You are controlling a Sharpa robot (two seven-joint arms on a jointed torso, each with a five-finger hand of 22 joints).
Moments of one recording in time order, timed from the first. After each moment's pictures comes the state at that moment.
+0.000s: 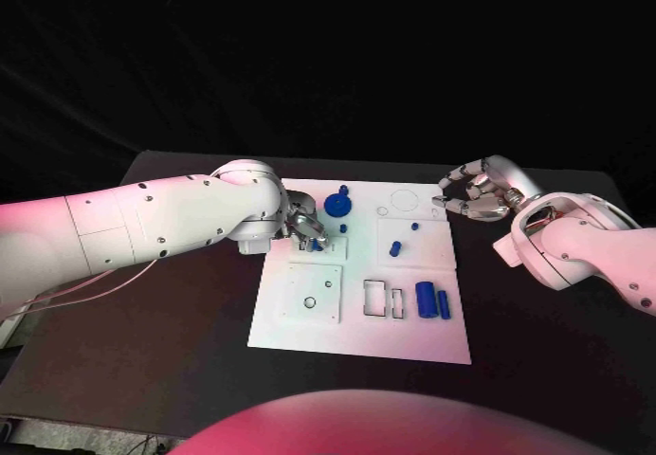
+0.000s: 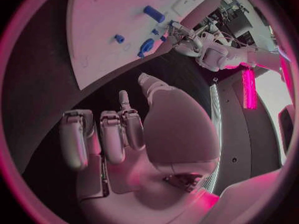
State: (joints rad) left arm 1.30 -0.65 -0.14 1.40 -1.06 0.22 -0.52; left_hand 0.76 -0.11 0.84 -0.06 0.37 0.93 0.03 0.71 0.89 1.42 -0.04 1.19 1.18 1.47 -0.10 1.57 1.31 0.03 1.47 0.02 1.54 1.31; right arm 1.24 -0.93 -0.15 1.57 -1.01 -0.55 -0.09; right_hand 1.33 -0.21 0.32 0.26 0.20 0.86 0.15 0.21 0.50 1.46 0.07 1.45 1.31 1.47 0.00 1.57 1.31 0.01 1.46 0.11 1.50 1.31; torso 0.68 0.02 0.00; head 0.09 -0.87
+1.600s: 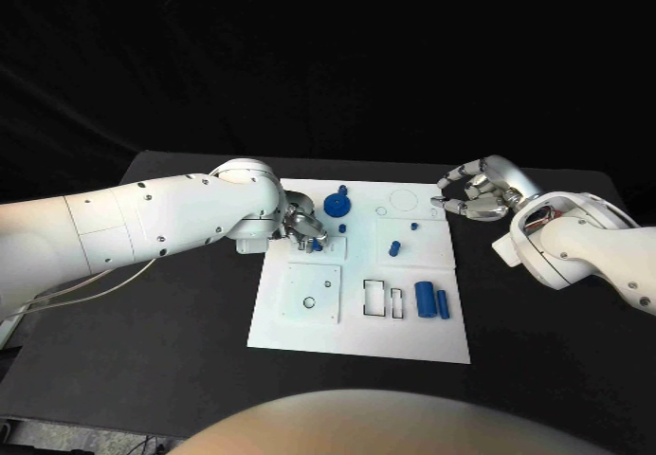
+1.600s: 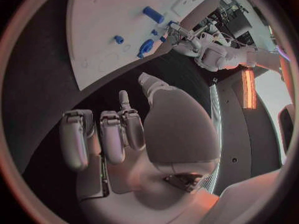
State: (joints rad) left arm 1.30 -0.65 -0.14 1.39 -1.06 0.25 -0.52; left_hand 0.66 -0.09 0.82 0.01 0.31 0.94 0.02 0.74 0.84 1.42 -0.05 1.20 1.18 1.47 -0.10 1.57 1.31 0.01 1.47 0.02 1.55 1.31; right arm 1.24 -0.93 -0.15 1.57 -1.01 -0.55 -0.09; right_hand 1.32 -0.22 0.32 0.26 0.20 0.86 0.15 0.21 0.51 1.46 0.07 1.45 1.31 1.47 0.00 1.57 1.31 0.01 1.47 0.11 1.50 1.31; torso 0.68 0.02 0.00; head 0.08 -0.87
